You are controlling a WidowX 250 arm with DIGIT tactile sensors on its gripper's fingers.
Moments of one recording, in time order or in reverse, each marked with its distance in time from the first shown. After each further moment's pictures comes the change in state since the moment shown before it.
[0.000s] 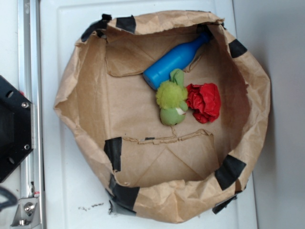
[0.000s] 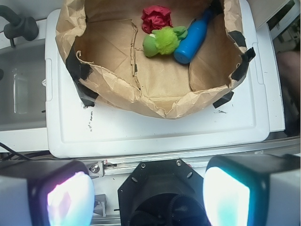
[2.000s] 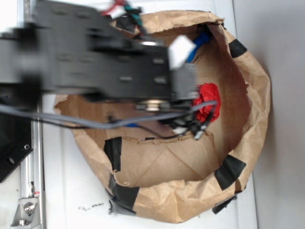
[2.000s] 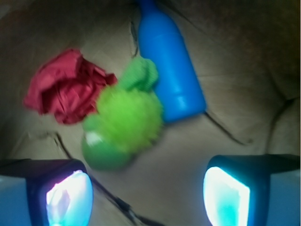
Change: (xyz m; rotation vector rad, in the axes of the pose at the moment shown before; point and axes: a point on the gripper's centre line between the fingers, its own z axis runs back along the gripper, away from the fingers) arm 0.135 0.023 -0.167 0.085 -0.009 0.874
